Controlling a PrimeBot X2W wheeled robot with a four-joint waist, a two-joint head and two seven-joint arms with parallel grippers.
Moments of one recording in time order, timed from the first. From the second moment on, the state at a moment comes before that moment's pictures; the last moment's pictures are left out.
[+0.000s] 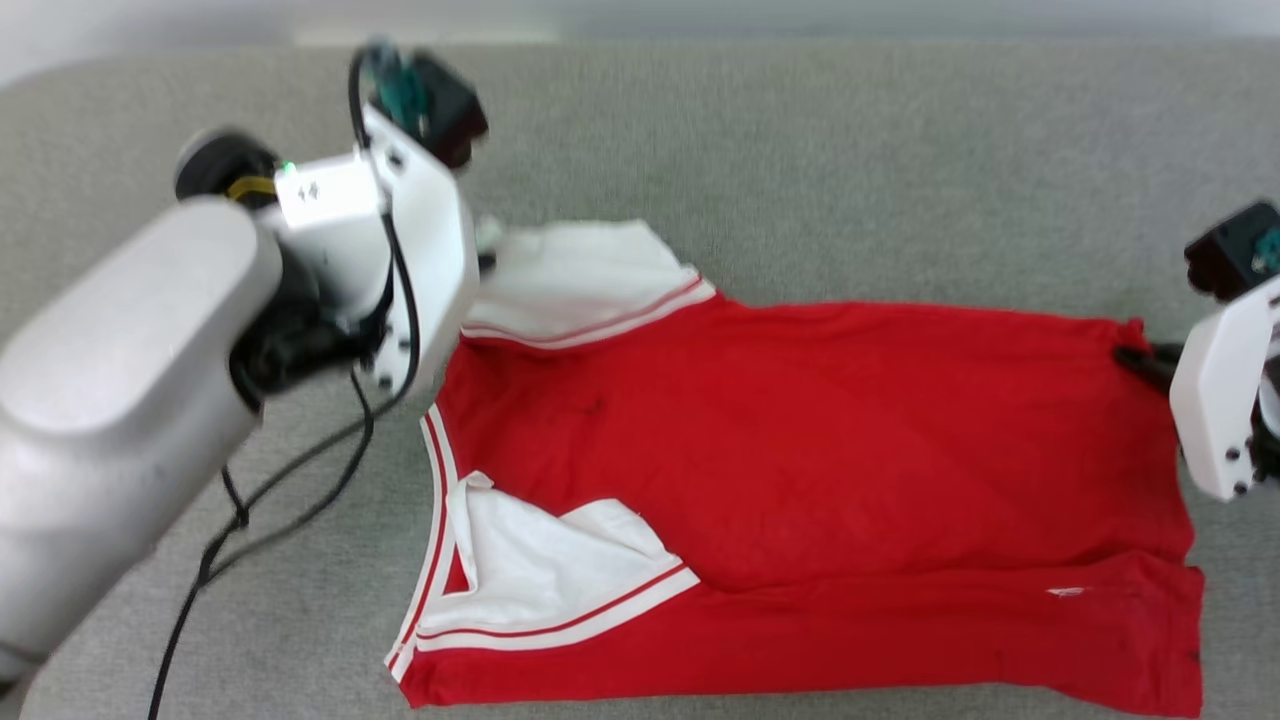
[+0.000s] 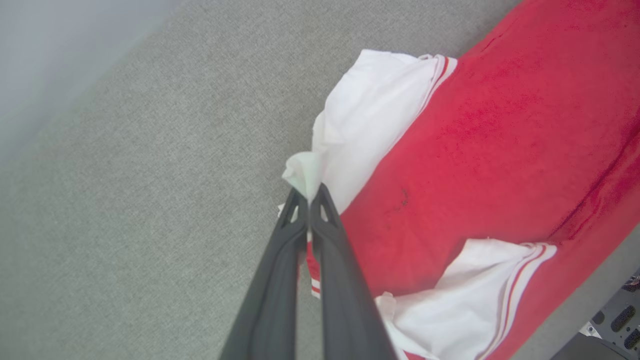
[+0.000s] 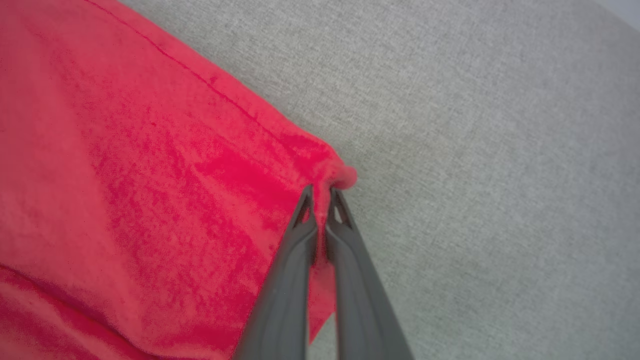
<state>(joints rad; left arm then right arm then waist) -1.13 0.65 -1.01 0.26 -0.99 -0.13 0.72 -0.79 -0.83 0.81 0.36 0.87 0.13 0.49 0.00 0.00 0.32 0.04</state>
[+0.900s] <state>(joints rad) -0.55 0.81 -1.11 0.13 -1.10 0.01 0.50 -0.36 -0.82 0.81 0.31 0.90 0.13 0.32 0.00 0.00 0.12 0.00</state>
